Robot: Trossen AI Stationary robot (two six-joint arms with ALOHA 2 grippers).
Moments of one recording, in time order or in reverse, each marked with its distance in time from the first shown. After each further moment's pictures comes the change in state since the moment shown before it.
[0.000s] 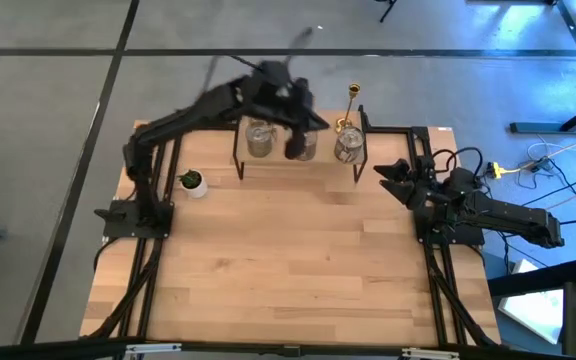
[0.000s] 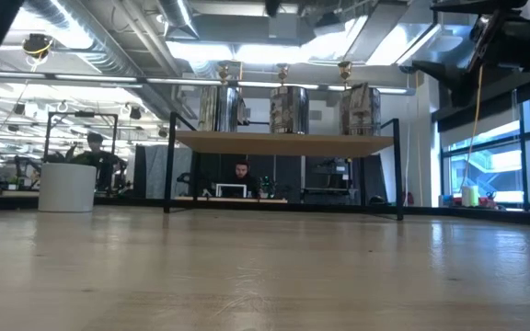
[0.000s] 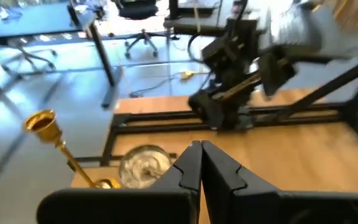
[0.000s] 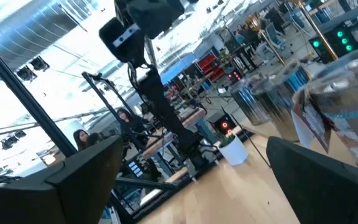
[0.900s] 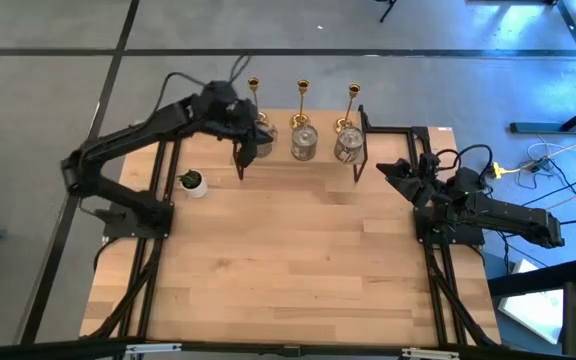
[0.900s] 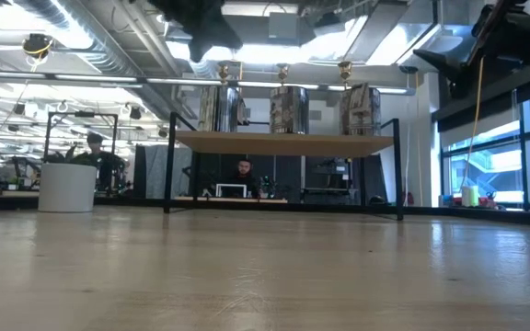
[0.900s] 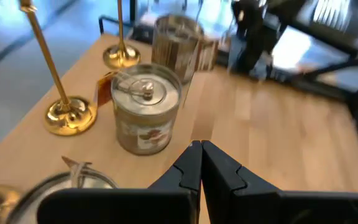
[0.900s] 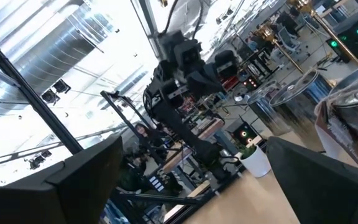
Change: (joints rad) left arm 0.157 -0.488 -0.758 0.100 0.036 -0.218; right arm 0.000 0.002 0.000 0.089 -0.003 0.093
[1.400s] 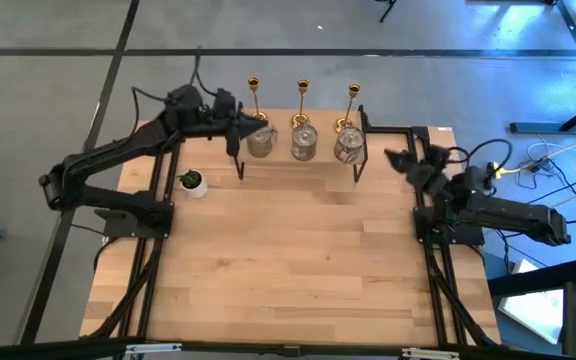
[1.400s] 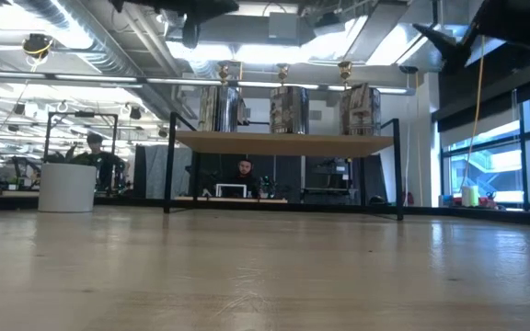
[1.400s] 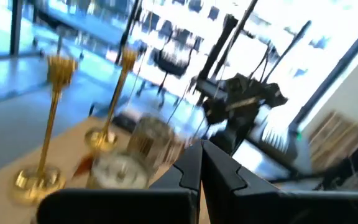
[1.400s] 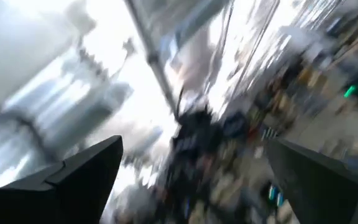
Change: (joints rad) left arm 0.047 -0.208 -0.292 0.579 0.048 -0.399; right arm -0.009 0.110 0.017 0.294 0.091 0.082
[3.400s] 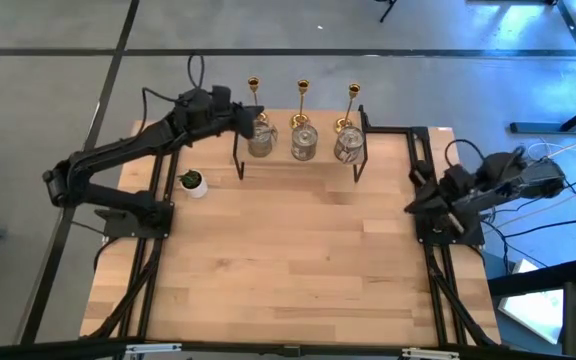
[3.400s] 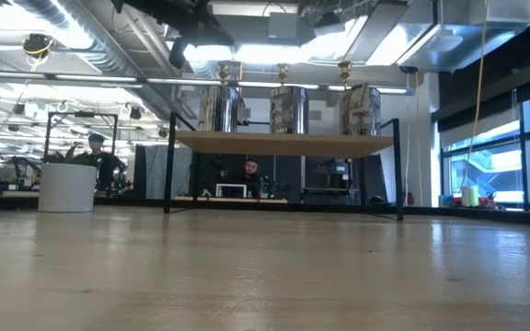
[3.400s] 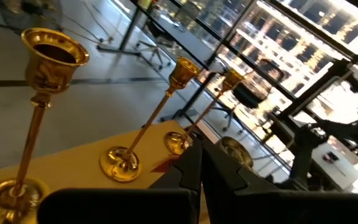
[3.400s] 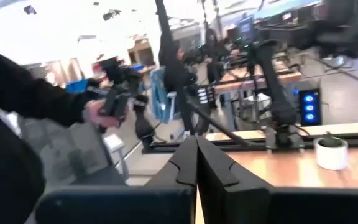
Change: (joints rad) left arm -0.023 0.042 0.001 -0.042 -0.409 -0.195; right arm 0.537 0.157 0.609 -0.886 -0.128 -0.621
